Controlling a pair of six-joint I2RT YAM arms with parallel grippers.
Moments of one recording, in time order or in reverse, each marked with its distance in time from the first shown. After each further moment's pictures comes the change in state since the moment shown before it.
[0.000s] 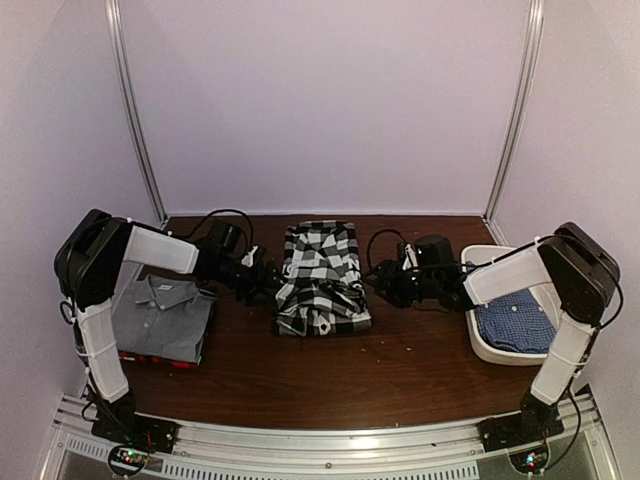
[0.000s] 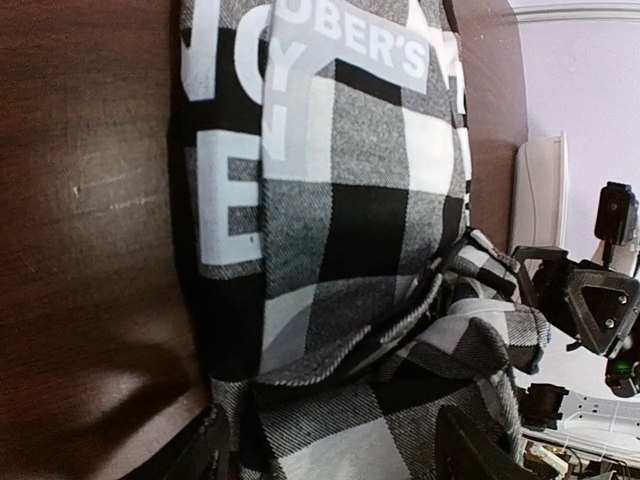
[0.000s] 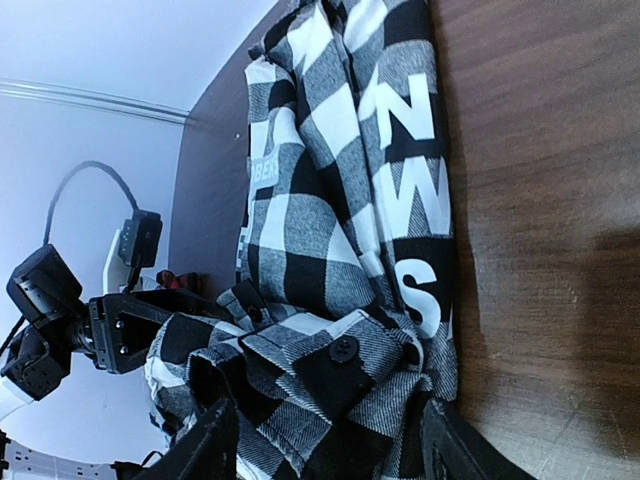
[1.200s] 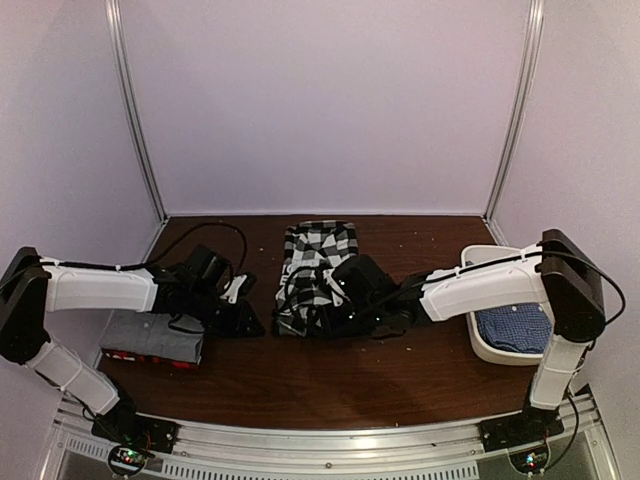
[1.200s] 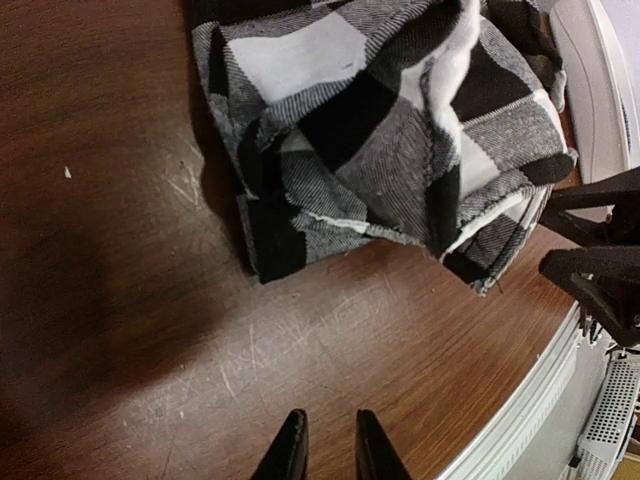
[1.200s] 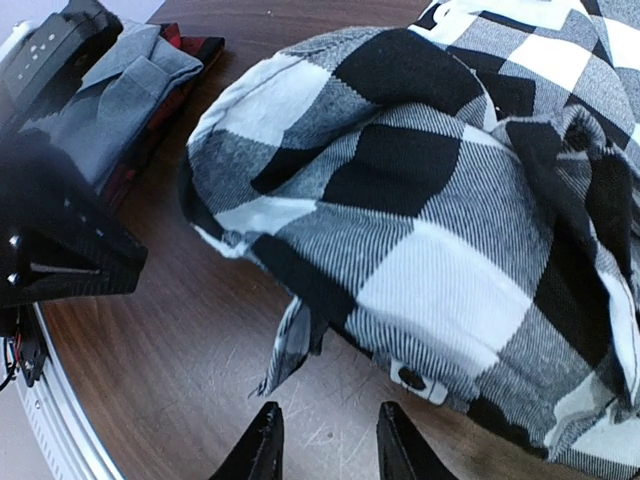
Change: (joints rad) left arm -0.202 -0.495 -0.351 -0.232 -0.268 0.182; right arm 0.451 0.018 0.284 -0.494 0.329 -0.476
